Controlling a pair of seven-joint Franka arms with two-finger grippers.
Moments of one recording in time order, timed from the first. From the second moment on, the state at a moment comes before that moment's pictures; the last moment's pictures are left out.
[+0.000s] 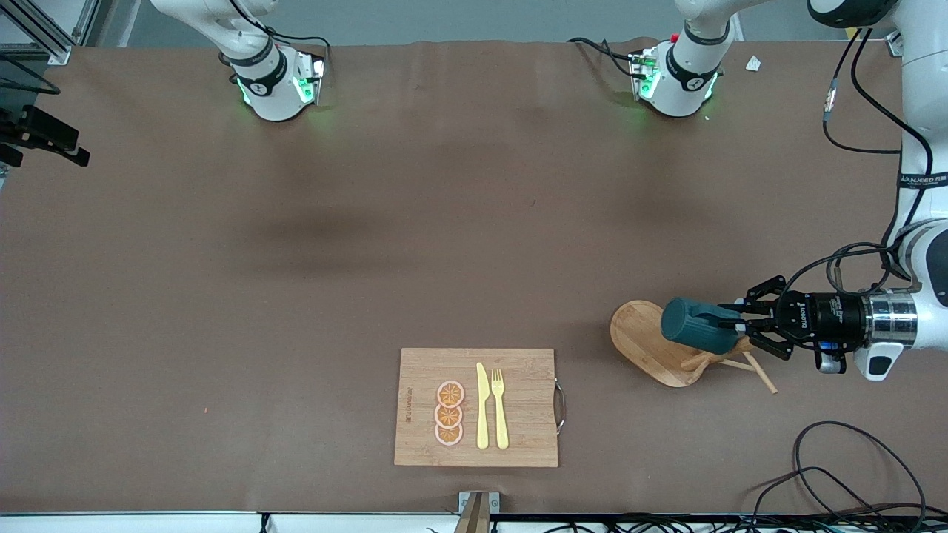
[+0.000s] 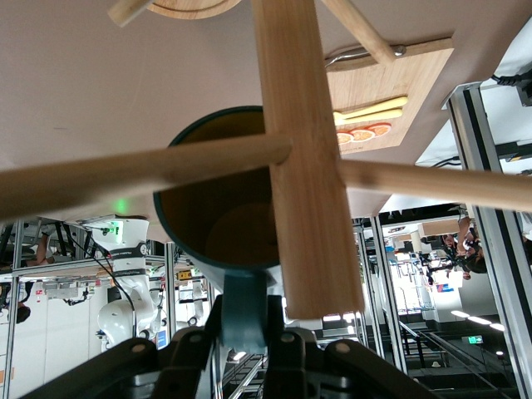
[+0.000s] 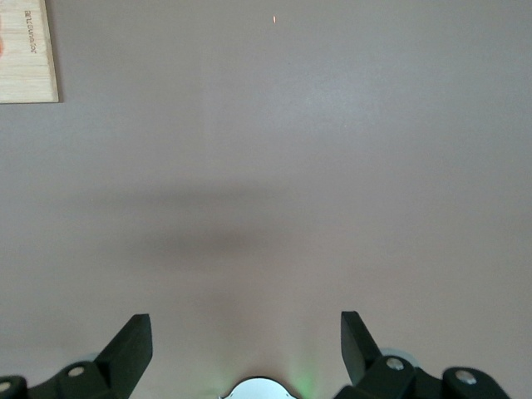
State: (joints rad) left arm 0.35 0.68 -0.23 -1.36 -0.97 1.54 -0.94; right arm 0.01 -0.06 -0.09 -1.53 0.02 1.40 -0.06
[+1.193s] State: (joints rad) left arm 0.36 0.69 -0.23 -1.36 -0.98 1.54 -0.94; right arm 0.01 -0.06 -0.09 -1.53 0.01 1.40 -0.07
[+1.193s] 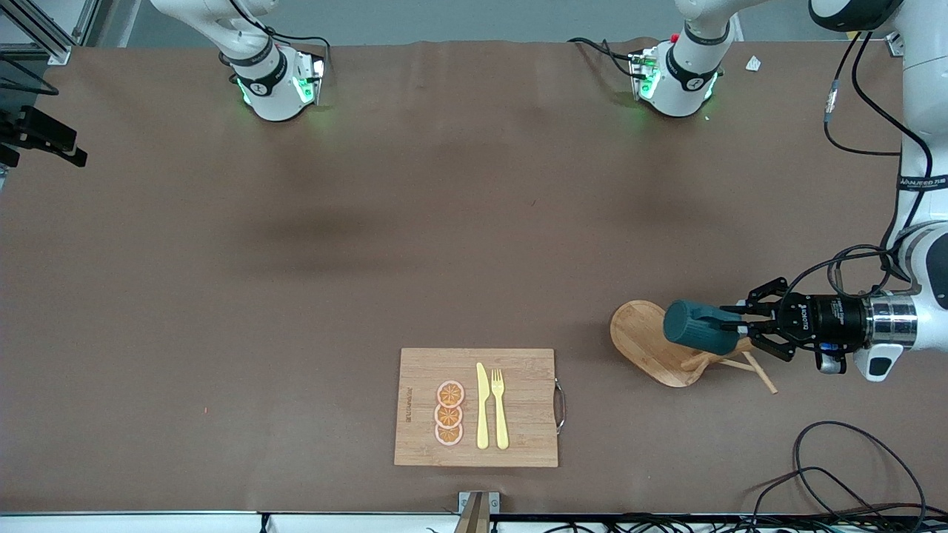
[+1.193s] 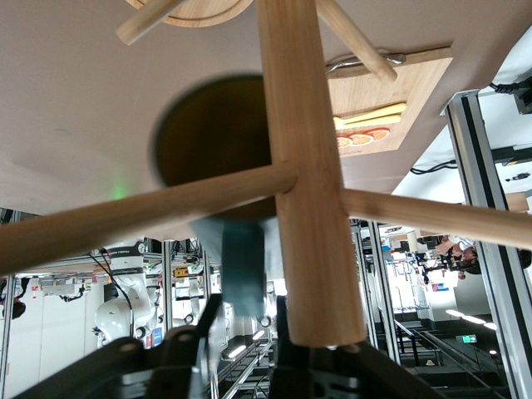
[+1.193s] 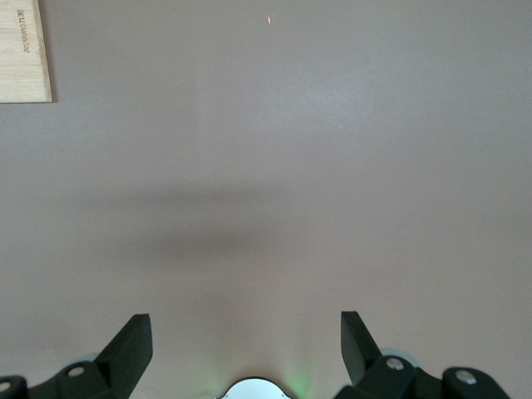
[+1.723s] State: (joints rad) left arm 0.36 0.69 -0.24 -1.32 -0.99 1.54 -0.94; right arm 0.01 -0.06 -0.09 -1.53 0.01 1.40 -0.07
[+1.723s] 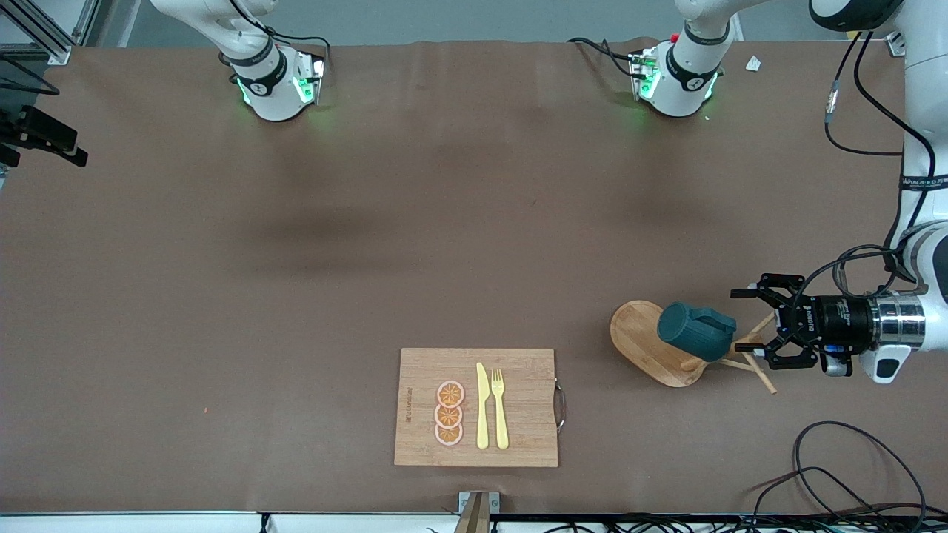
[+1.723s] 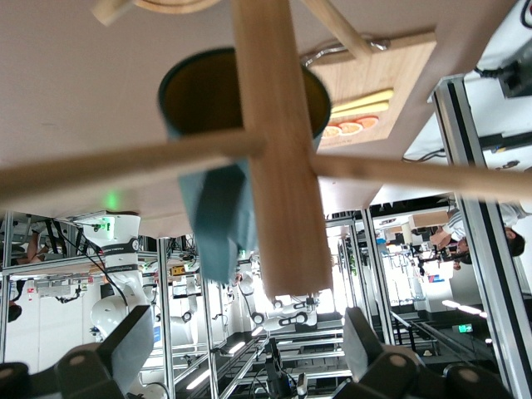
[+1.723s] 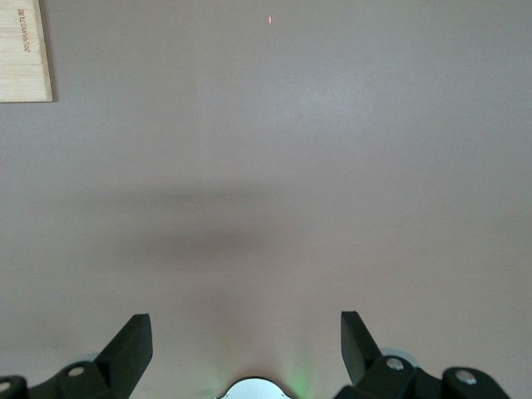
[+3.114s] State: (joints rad) left arm -0.09 0.41 -0.29 -1.25 -0.27 1.65 -0.92; right arm 0.01 -0.06 -0.09 -1.53 0.01 1.40 -0.07
